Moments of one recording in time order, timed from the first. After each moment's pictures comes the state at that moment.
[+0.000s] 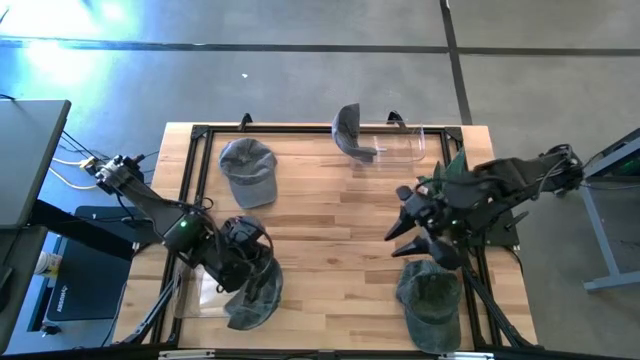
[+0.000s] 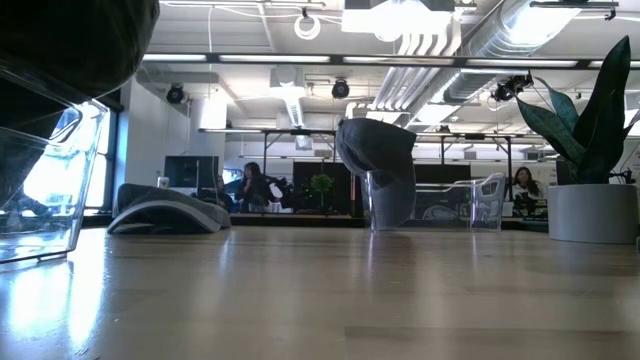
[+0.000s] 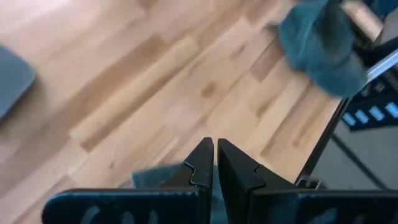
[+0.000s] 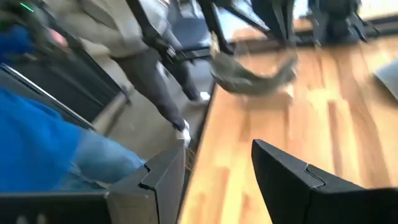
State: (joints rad) left arm -0.64 1.42 1.50 -1.13 -0.54 -1.34; right arm 0.37 1.19 1.46 -0.73 -0.11 0.39
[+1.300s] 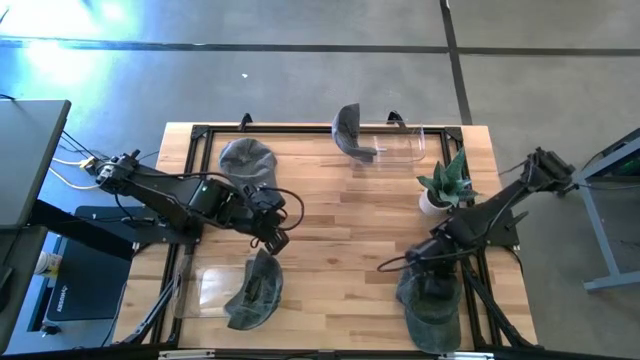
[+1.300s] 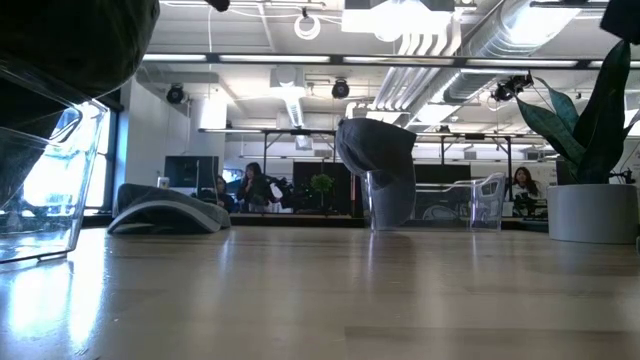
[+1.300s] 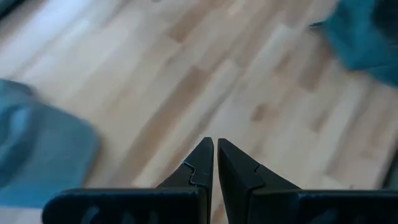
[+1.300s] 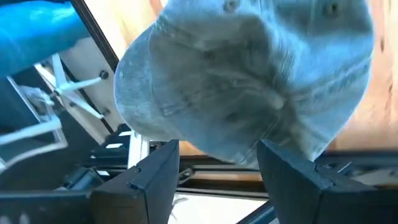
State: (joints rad) left arm -0.34 1.42 1.52 -1.13 -0.42 -0.89; right arm 0.57 1.27 0.93 -1.02 -0.47 1.00
